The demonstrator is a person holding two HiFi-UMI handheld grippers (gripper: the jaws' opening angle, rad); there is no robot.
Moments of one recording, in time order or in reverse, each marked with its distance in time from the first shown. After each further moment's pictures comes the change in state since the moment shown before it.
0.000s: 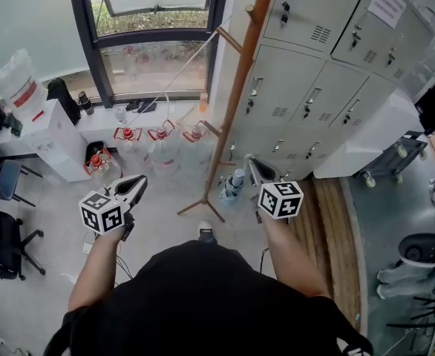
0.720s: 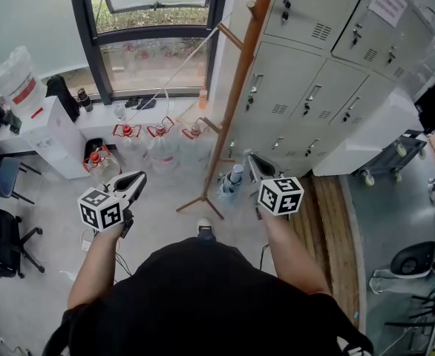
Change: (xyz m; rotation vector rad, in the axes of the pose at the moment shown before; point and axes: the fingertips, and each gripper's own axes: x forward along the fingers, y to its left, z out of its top) left arm 0.001 -0.001 0.001 -0.002 -0.005 0.000; right arm 0.000 0.003 0.005 -0.018 0.001 0.015
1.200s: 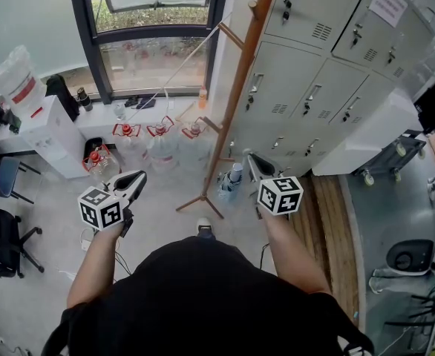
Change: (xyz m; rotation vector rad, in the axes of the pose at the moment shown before) left arm -0.002 0.002 -0.002 0.003 0.002 -0.005; right arm 0.001 0.005 -0.001 -0.026 0.006 -0.002
